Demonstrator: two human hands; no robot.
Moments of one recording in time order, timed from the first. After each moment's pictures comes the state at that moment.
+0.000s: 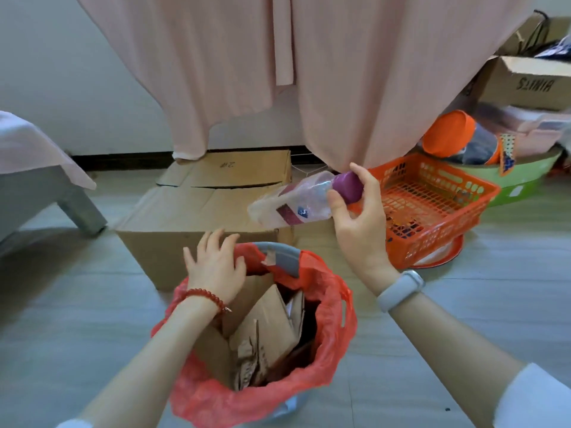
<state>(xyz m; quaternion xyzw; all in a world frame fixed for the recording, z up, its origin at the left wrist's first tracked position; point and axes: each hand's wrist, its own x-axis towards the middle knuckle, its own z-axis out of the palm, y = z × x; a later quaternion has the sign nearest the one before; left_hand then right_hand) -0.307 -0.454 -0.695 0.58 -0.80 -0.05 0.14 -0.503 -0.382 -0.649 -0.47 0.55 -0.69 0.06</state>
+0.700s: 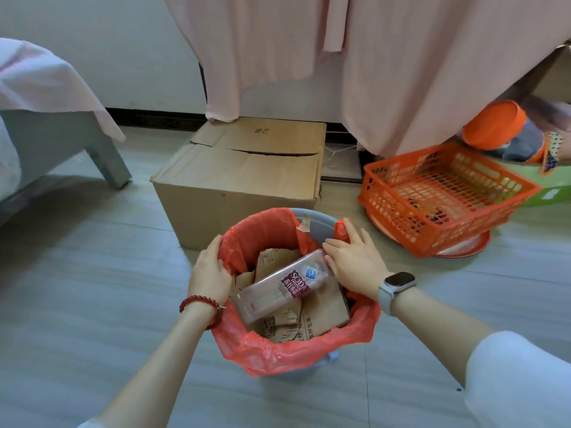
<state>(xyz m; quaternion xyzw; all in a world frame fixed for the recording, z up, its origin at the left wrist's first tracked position) -0.220 -0.428 -0.748 0.64 -0.66 -0.26 0.29 -0.462 -0.388 -0.745 -0.73 0.68 0.02 -0.02</state>
